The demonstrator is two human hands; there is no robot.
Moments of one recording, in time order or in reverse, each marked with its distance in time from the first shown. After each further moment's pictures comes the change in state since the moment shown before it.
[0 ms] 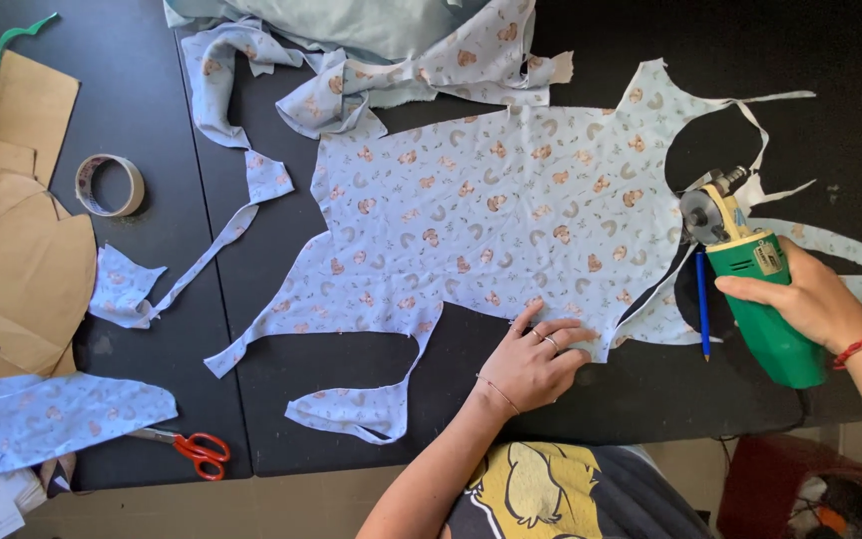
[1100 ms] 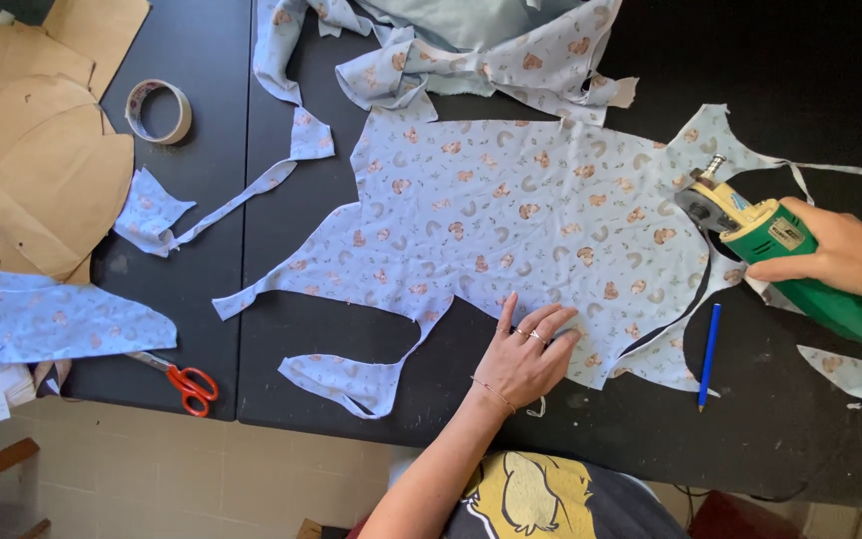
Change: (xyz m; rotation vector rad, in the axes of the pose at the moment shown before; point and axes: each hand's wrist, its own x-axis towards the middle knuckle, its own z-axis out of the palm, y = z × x) left_hand 0.010 0.004 0.002 0.372 0.168 -0.251; right_hand 0.117 -0.019 -0.043 -0.540 -0.193 -0.248
